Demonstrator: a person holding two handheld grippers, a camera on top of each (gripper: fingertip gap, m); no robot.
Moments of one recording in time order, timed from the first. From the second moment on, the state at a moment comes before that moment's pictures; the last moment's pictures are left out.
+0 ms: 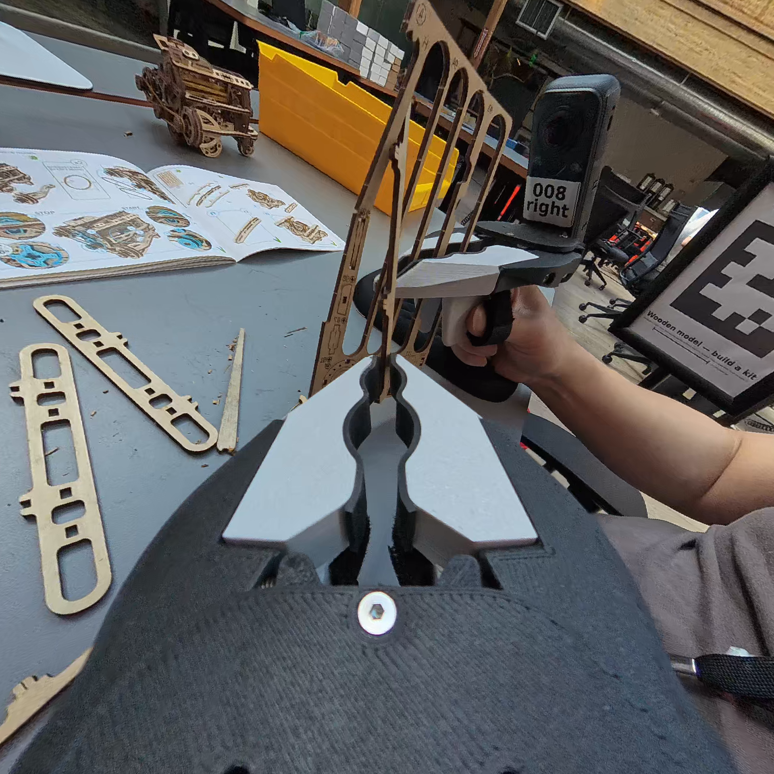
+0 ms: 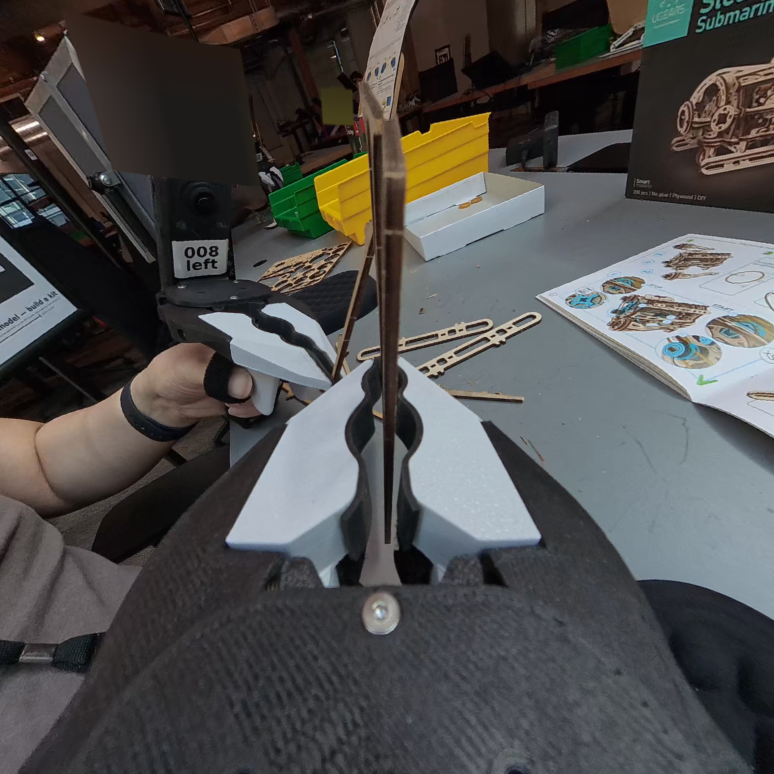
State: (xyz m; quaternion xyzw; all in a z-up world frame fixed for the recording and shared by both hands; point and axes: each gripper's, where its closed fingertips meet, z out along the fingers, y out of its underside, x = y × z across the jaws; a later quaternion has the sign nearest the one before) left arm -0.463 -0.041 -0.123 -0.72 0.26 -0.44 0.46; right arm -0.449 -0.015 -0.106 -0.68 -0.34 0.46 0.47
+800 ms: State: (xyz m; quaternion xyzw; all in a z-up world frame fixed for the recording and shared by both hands) left arm -0.535 -0.063 -0.175 -0.85 0.32 -0.34 0.25; right arm -0.388 0.017 -0.105 -0.73 -0.20 0.49 0.43
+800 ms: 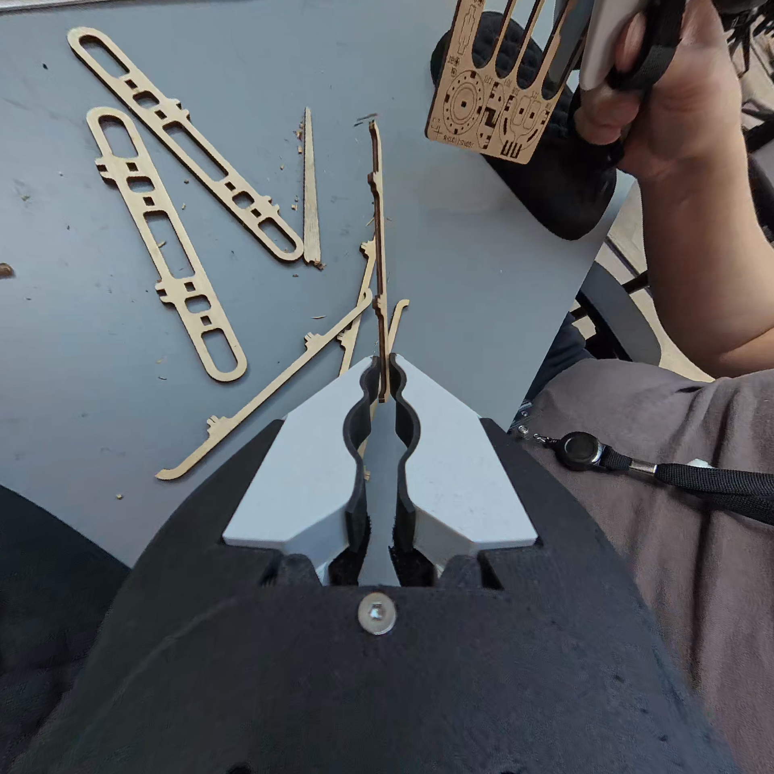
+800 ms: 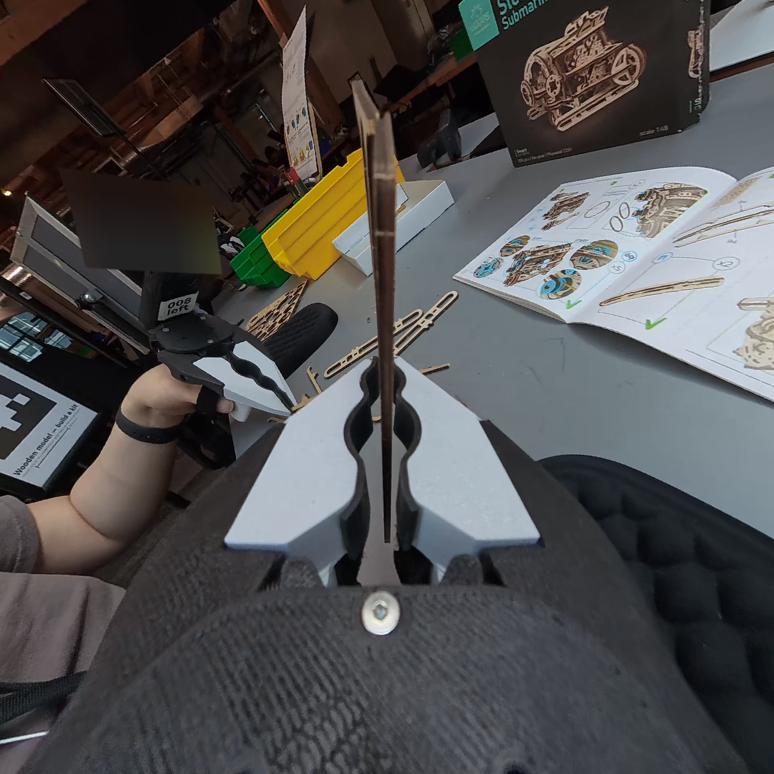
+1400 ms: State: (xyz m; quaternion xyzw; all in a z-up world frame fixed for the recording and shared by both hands) left arm -0.463 -0.036 -0.055 -0.64 0.15 -0.56 0.51; right arm -0.435 0.007 -0.015 -0.48 -0.11 0.75 0.44
